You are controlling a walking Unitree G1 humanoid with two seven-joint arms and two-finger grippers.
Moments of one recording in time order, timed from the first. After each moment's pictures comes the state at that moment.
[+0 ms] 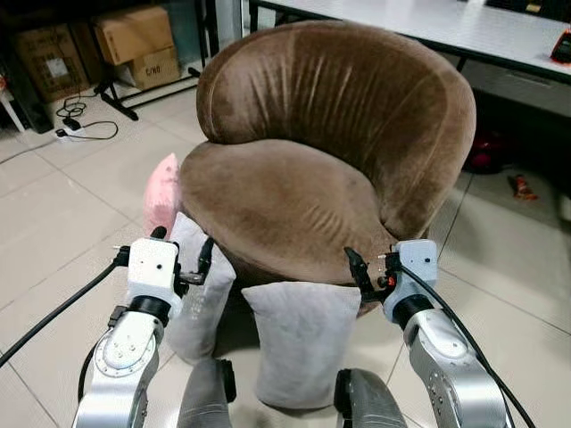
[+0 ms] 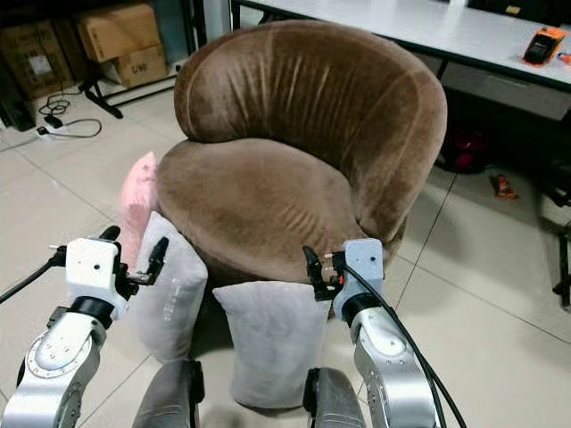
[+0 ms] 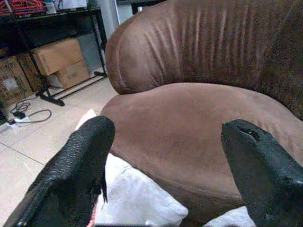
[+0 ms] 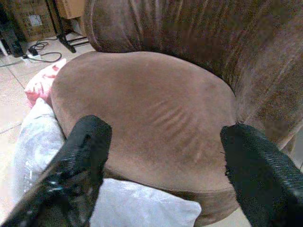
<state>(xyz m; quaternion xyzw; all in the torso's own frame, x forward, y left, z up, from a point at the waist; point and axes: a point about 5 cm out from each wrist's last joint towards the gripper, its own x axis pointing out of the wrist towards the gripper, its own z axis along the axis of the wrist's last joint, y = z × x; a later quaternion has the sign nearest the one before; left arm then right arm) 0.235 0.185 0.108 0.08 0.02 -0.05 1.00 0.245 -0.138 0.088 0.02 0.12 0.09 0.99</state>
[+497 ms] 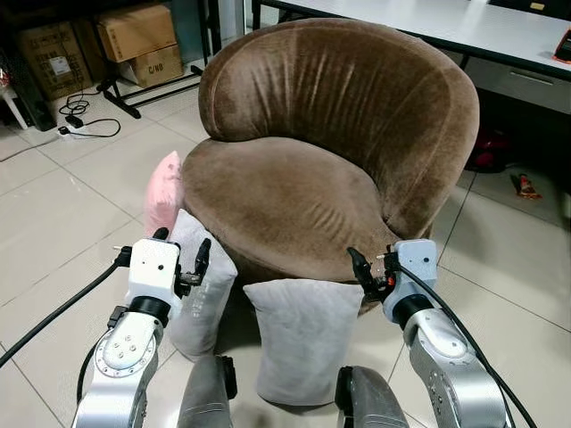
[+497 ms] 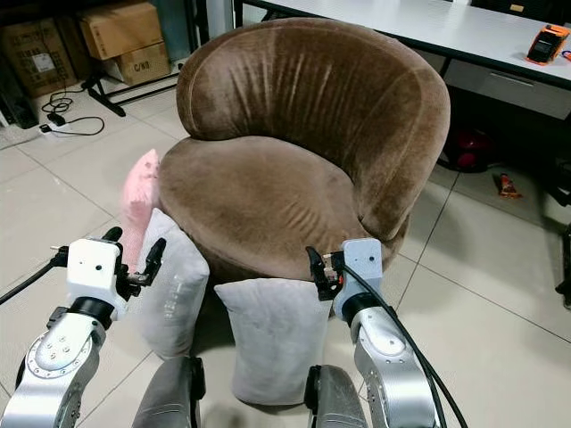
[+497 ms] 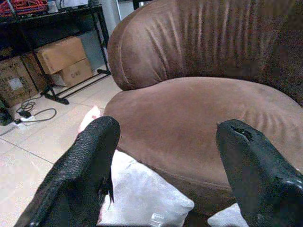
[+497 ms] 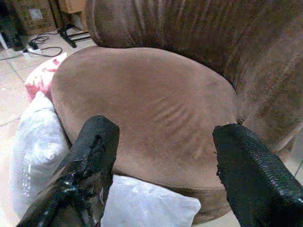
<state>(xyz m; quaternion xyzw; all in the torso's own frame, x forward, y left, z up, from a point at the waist) 0.235 0.186 0.107 0.10 0.03 -0.05 0.99 0.245 -0.137 0.088 0.01 0.12 0.10 0.99</state>
